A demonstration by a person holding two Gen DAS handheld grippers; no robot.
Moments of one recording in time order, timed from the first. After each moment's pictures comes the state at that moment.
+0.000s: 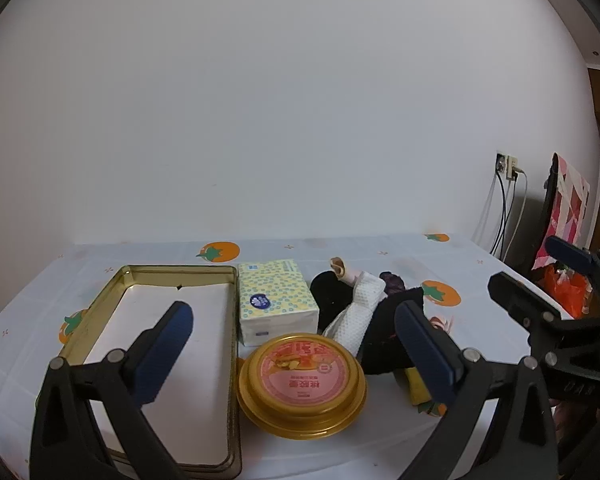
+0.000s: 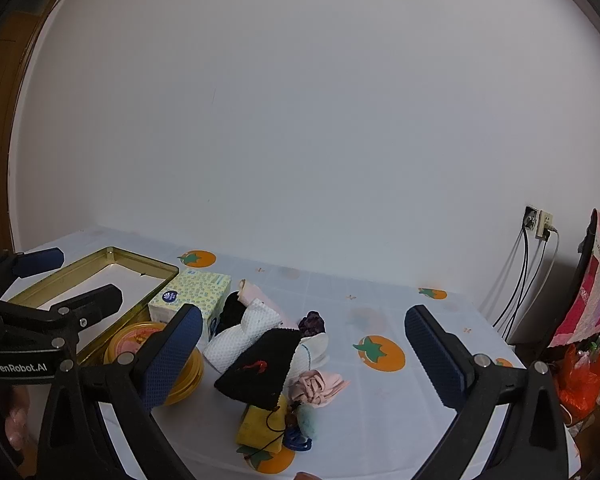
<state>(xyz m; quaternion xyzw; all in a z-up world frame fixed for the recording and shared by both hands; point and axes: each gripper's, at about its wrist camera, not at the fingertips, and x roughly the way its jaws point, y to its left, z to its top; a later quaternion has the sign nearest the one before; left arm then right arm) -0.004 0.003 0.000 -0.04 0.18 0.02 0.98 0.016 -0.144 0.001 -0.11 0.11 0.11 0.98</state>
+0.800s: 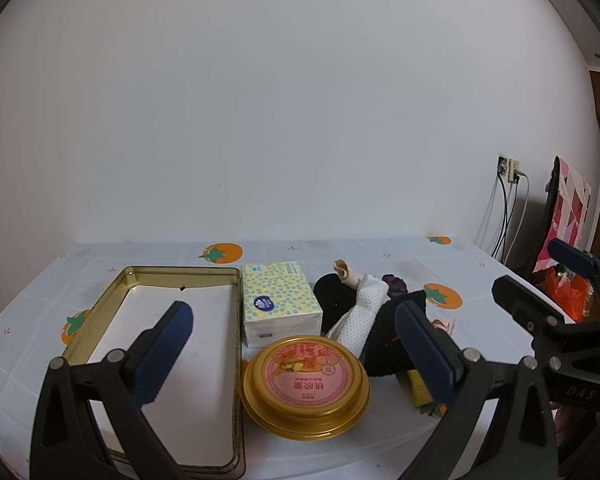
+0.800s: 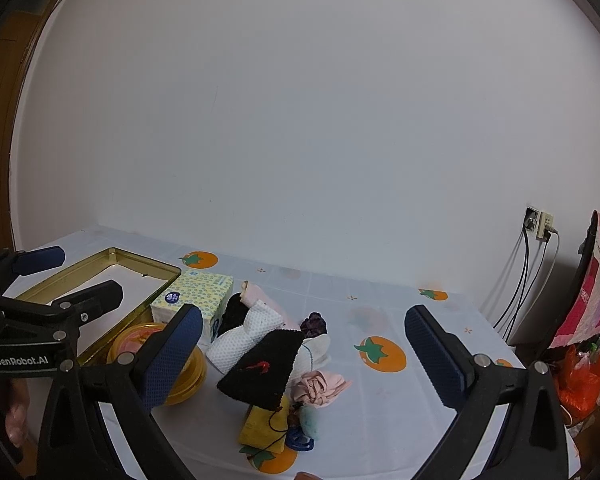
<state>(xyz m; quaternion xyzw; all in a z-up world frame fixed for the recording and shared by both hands) -0.005 0.006 0.001 -0.04 0.18 0.03 0.98 0.015 -0.143 0.001 -0.11 0.11 0.11 0.98</state>
